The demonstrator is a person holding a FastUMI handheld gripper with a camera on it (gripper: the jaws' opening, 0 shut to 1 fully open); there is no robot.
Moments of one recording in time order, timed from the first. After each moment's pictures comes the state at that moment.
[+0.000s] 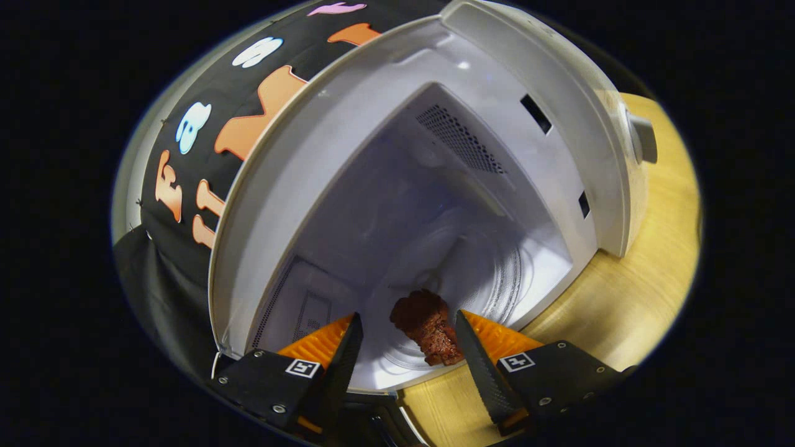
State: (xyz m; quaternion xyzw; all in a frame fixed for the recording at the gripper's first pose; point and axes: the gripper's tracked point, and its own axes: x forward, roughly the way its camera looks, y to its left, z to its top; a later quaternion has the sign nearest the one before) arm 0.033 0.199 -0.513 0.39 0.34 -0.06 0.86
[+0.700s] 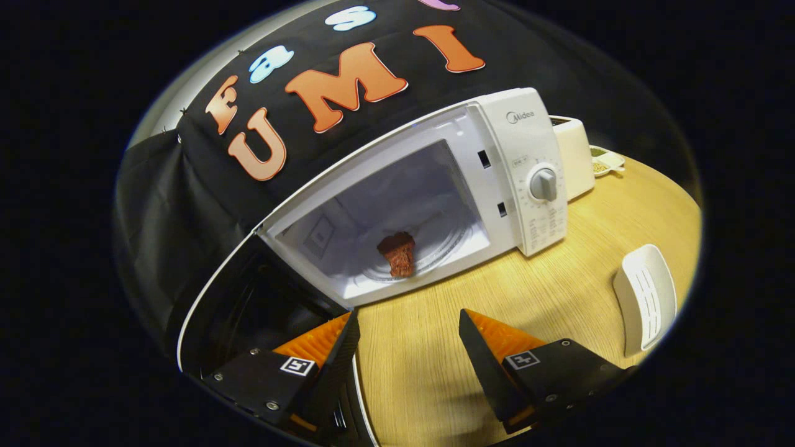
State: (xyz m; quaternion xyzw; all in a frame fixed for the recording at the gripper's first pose) arm -0.135 0.179 -0.469 0.22 0.39 0.01 0.90
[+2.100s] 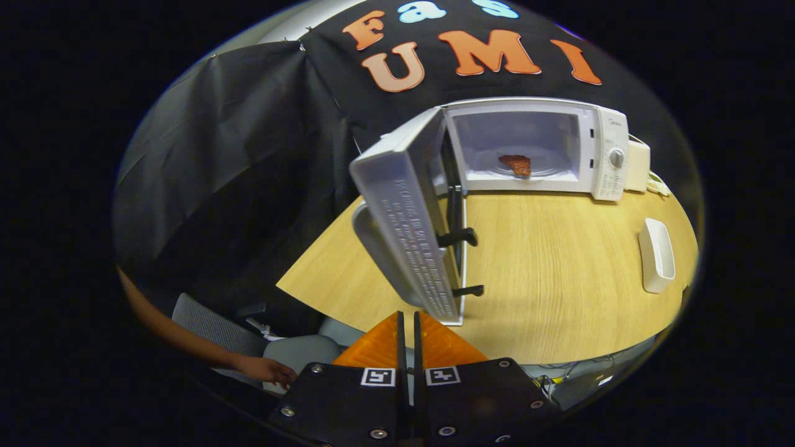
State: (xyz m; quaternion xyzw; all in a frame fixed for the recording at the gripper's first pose) arm -0.361 0.330 -0.397 0.09 0.44 0.24 0.86
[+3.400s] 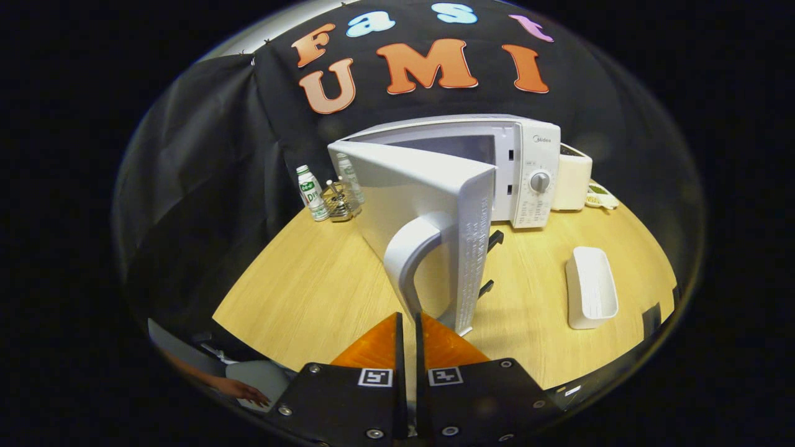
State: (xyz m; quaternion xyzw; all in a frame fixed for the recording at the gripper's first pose) arm -0.269 0.188 -0.407 0.04 0.44 0.10 0.89
